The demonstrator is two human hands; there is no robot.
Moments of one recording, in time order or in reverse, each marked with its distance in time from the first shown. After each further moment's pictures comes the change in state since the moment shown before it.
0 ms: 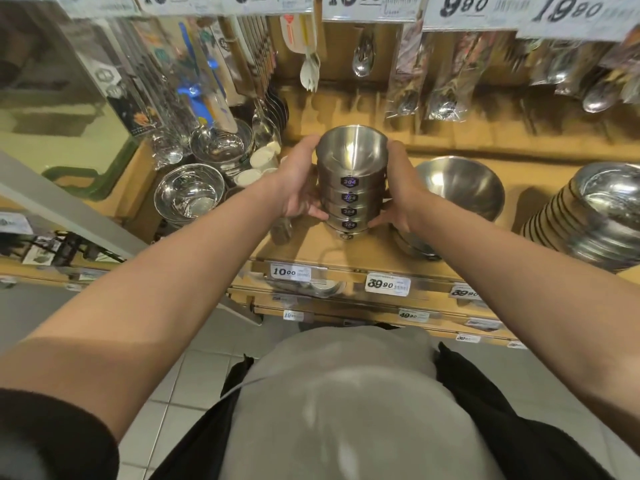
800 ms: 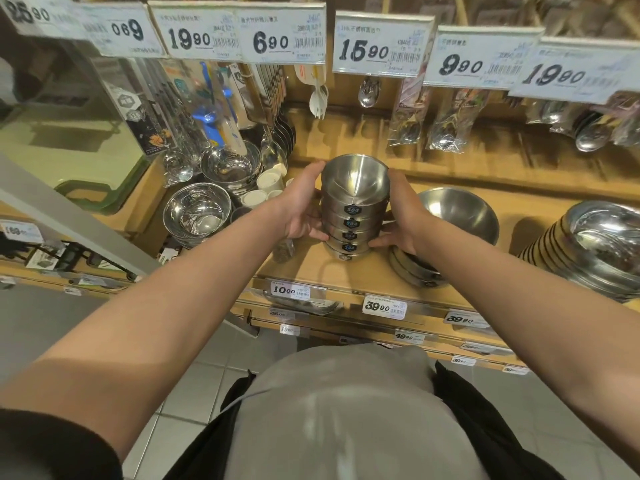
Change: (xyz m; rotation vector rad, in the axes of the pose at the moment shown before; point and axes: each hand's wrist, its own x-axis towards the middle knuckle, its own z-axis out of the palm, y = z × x) left_hand -0.015 0.008 0.004 -0.019 0.064 -0.018; right_hand -0.010 -0.018 0.000 -0.102 -0.012 0.048
